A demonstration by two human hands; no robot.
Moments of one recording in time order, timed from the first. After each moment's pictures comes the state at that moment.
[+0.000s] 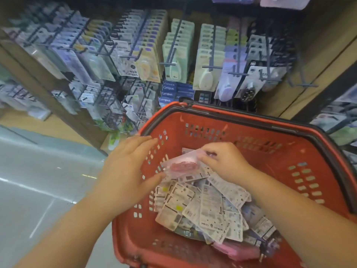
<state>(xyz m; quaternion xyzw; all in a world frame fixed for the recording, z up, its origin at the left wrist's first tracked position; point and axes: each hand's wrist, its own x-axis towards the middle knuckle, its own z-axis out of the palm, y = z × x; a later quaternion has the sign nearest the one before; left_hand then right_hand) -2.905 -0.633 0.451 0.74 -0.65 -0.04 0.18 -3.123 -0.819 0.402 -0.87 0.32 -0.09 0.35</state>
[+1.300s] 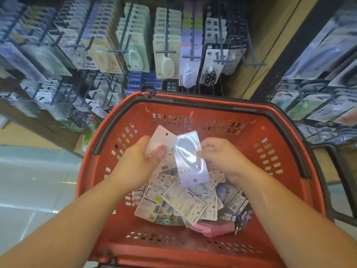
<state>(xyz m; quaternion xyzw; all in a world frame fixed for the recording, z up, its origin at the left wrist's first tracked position) -2.967 -0.690 0.421 0.76 -0.48 -0.36 0.27 -3.191 -0.807 0.400 -0.59 0.53 -0.10 0.60</state>
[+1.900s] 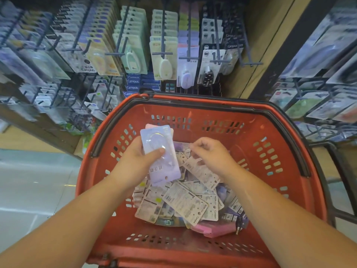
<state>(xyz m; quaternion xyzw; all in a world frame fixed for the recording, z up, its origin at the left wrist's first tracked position) -2.976 -0.693 0.424 0.67 -0.31 -0.50 0.45 -3.176 -0.800 0.390 -0.63 0.52 -0.15 0.56</state>
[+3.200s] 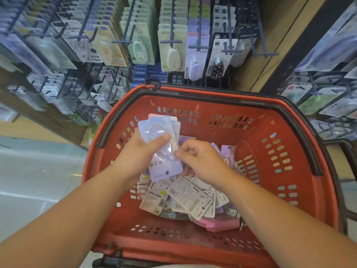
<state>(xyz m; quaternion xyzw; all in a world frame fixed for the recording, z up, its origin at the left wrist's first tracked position) -2.973 -0.695 0.428 0.63 -0.30 -0.54 0.48 -3.149 -0.762 0.406 -0.64 0.41 -0.15 0.64</state>
